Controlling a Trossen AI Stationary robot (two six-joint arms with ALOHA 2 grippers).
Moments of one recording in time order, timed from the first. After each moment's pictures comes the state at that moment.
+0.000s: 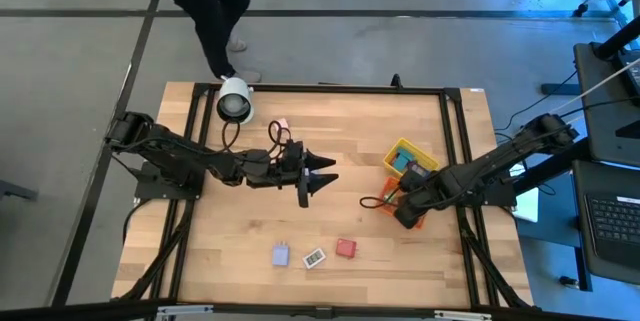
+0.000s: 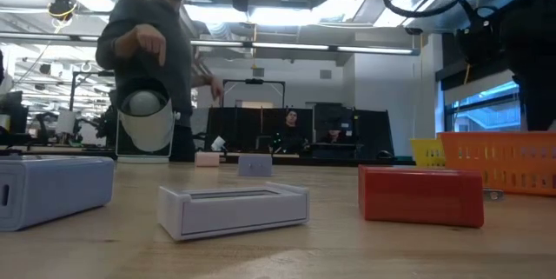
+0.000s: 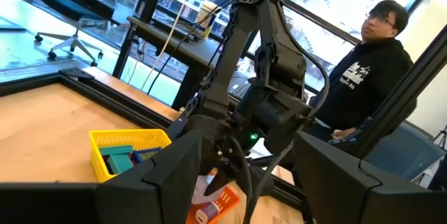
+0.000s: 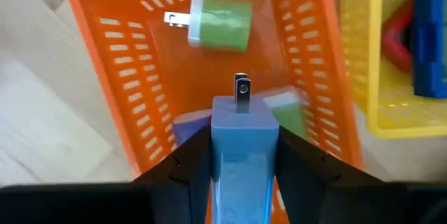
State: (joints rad) left arm -0.19 1.48 0.86 0.67 -0.35 -0.48; right arm 0.46 1.28 0.75 -0.94 0.12 1.22
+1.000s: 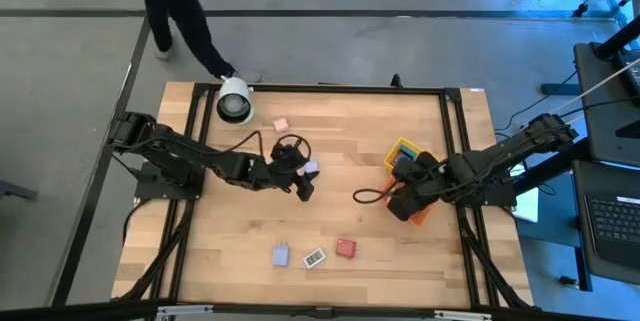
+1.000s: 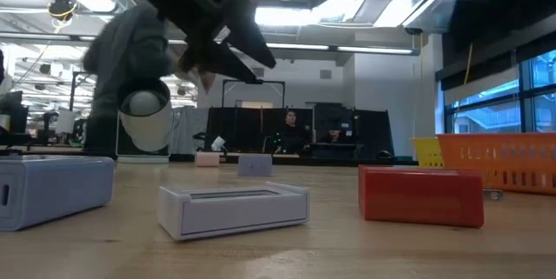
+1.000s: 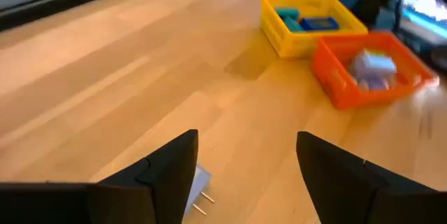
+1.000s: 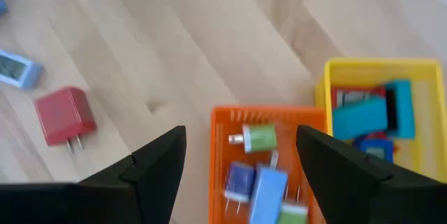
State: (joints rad) left arm -0.17 1.50 0.86 -0.01 -0.58 -0.66; right arm 0.46 1.28 1.11 -1.11 0.38 1.01
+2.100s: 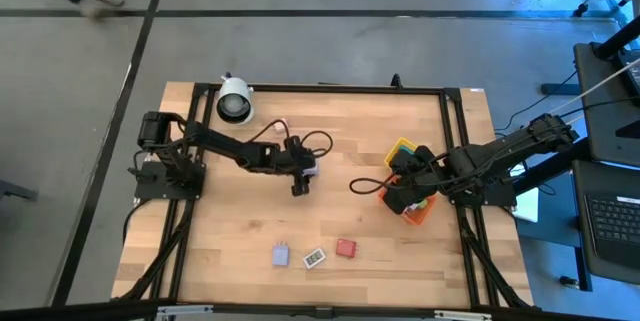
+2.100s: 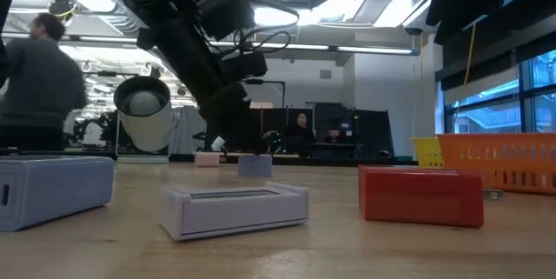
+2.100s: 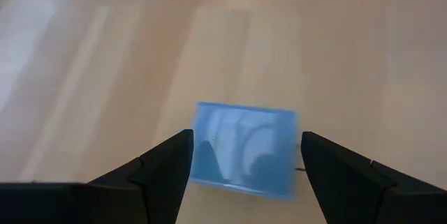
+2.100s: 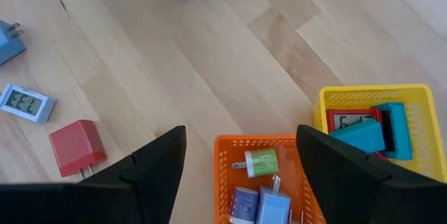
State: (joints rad) left arm 0.04 1.72 0.85 0.01 -0.26 -0.06; right arm 0.41 1.28 1.15 -1.09 0.41 0.98
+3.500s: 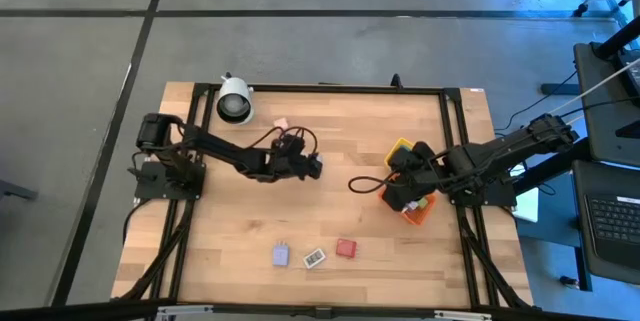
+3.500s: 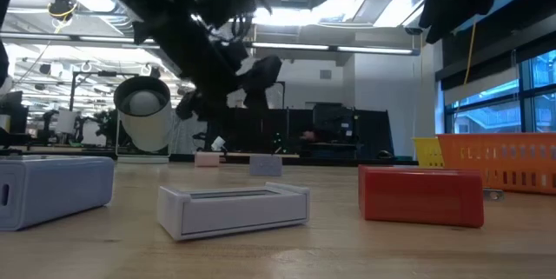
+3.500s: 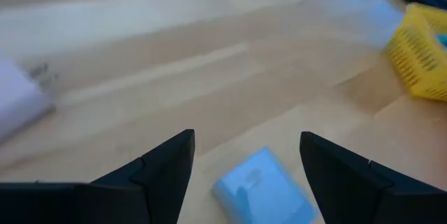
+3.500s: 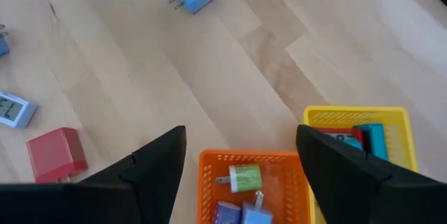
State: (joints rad) left arm -0.02 1.72 0.85 0.07 -0.69 -0.90; right arm 0.39 1.28 1.15 -1.08 0.46 0.90
